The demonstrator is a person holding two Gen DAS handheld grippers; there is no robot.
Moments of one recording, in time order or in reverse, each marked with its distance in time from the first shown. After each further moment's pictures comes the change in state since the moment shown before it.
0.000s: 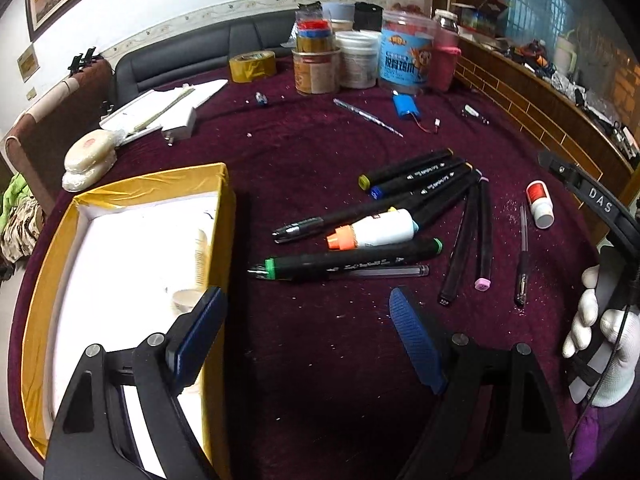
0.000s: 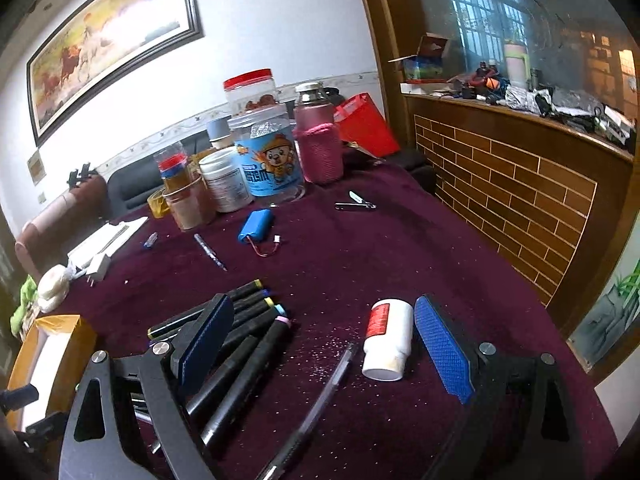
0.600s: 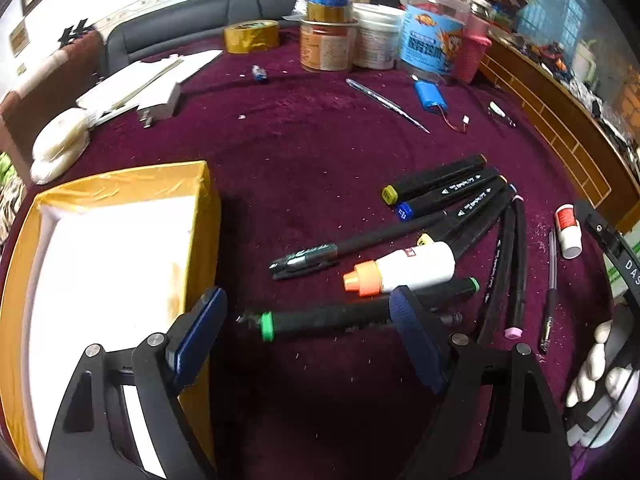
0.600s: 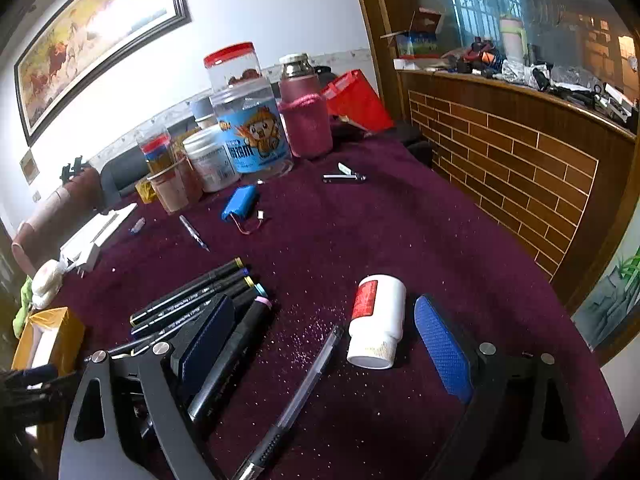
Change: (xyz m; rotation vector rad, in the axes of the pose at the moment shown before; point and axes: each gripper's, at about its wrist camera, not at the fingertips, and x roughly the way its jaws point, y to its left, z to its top) left arm 0.055 0.010 0.029 -0.058 0.098 -0.036; right arm 0.020 -0.014 -0.007 0.022 0.094 -0.011
